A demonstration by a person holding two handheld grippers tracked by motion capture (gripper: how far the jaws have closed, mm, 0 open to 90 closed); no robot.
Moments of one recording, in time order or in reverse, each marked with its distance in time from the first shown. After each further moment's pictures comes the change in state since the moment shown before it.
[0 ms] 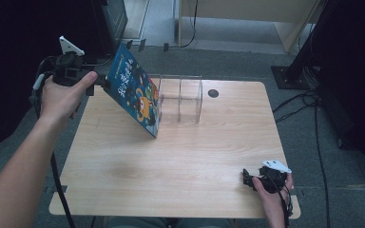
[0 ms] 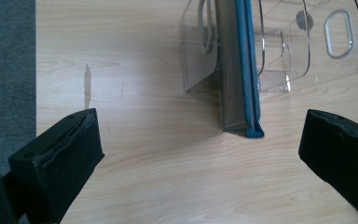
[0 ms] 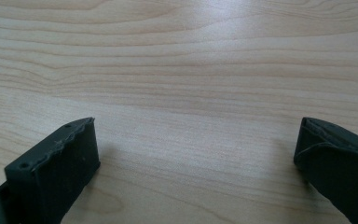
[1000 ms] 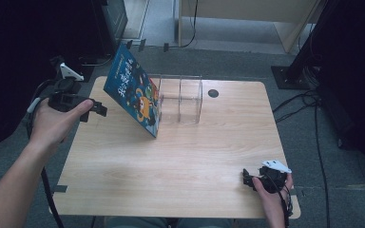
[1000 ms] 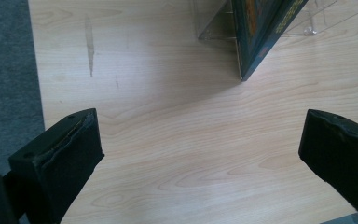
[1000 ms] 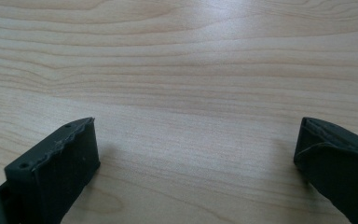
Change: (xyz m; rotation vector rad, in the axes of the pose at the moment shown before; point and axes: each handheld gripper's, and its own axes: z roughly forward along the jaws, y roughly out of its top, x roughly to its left) left arm 0.015 -0.057 0.013 0.082 0.022 0.076; right arm 0.000 0.000 0.000 0.000 0.000 0.001
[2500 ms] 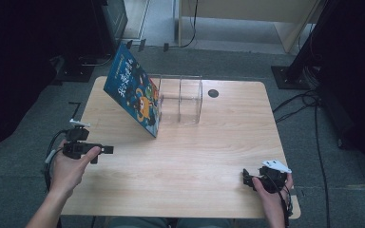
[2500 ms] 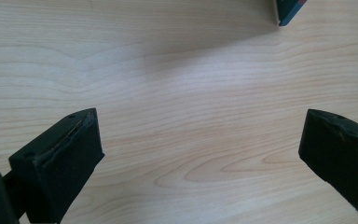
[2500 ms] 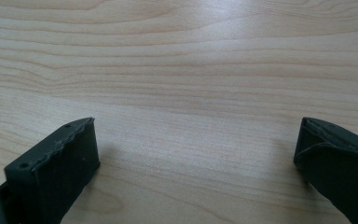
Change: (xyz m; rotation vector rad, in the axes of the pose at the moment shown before) left arm 0.028 -0.103 0.104 -0.073 -0.075 -0.054; right arm 0.000 0.000 0.000 0.000 -0.001 0.003
